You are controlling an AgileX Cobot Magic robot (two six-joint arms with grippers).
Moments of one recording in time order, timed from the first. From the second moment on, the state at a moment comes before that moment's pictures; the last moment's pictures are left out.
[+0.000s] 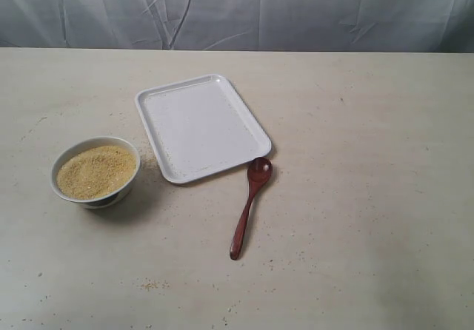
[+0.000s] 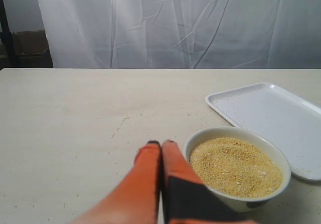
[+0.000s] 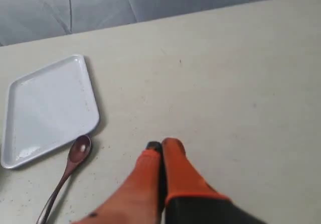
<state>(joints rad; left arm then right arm) -0.07 0.01 0.00 0.02 0.24 -0.04 0.09 0.60 -0.51 0.24 0.53 -0.02</state>
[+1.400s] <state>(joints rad) -0.07 0.01 0.00 0.02 0.24 -0.04 0.86 1.93 -1.11 -0.19 0.57 1.00</state>
